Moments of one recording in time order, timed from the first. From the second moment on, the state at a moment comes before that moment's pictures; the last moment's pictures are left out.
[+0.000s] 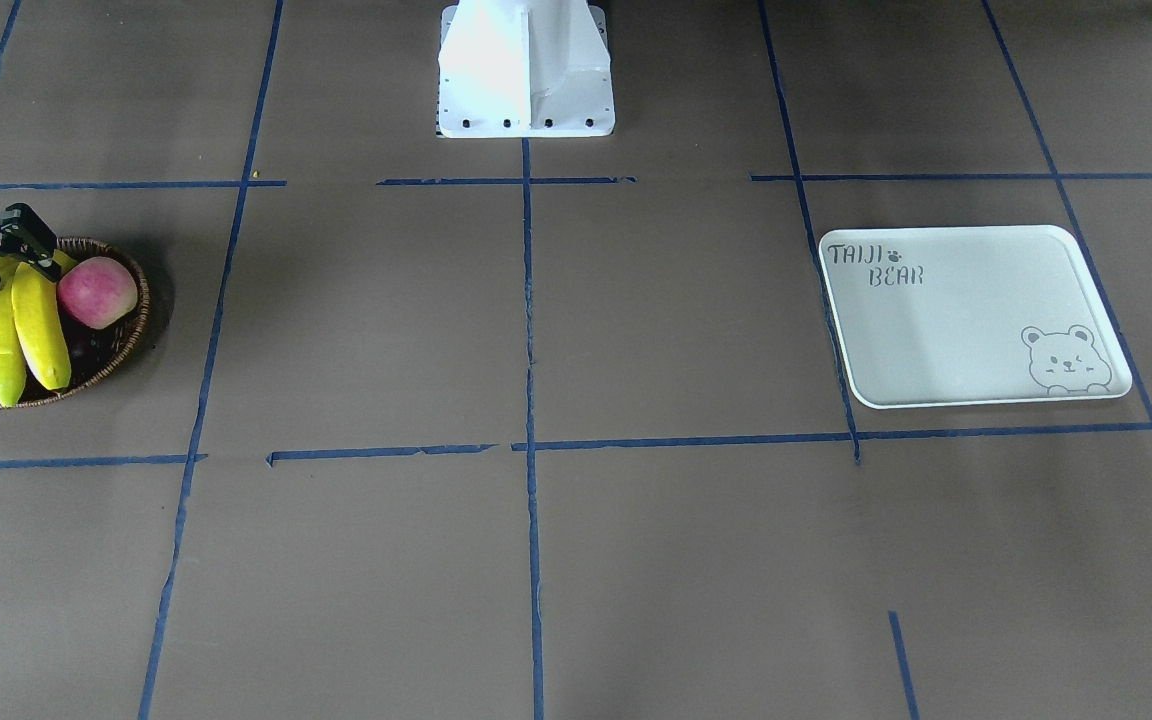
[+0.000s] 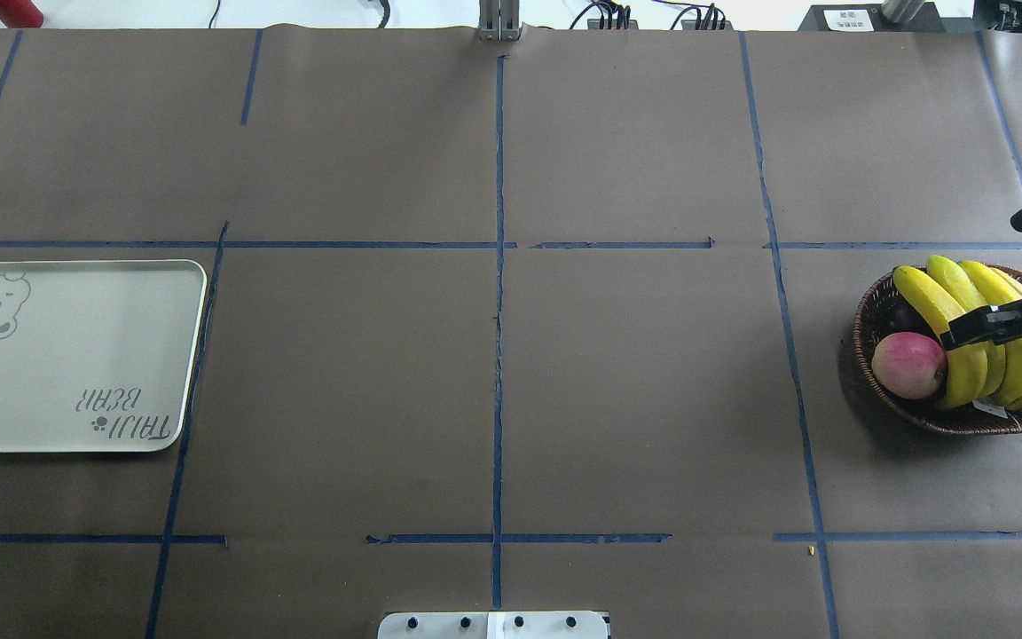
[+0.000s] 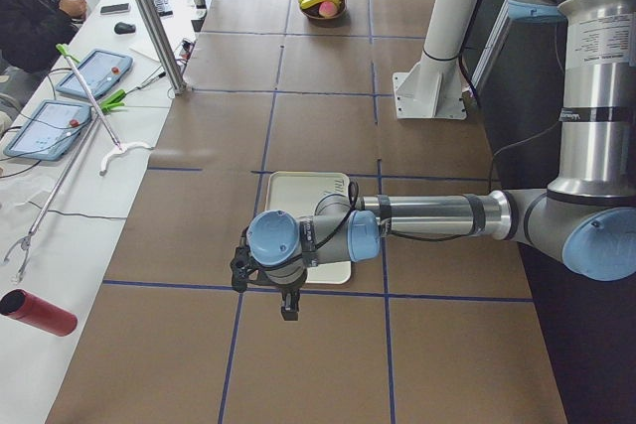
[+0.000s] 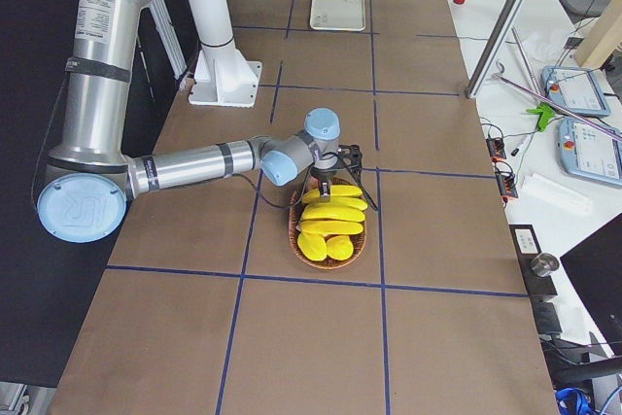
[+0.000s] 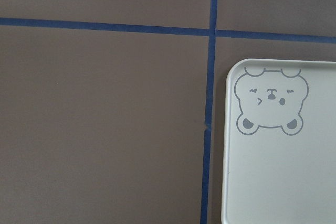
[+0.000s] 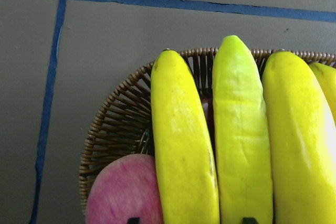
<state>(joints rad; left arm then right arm) -1.65 -1.50 -1.61 -1.47 -2.44 0.11 1.02 -1.75 1.89 -1.13 2.23 0.66</state>
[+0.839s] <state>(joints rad) -1.65 -1.51 -1.61 -1.47 -2.44 0.12 1.02 -1.74 1.89 -1.13 2.23 0.66</state>
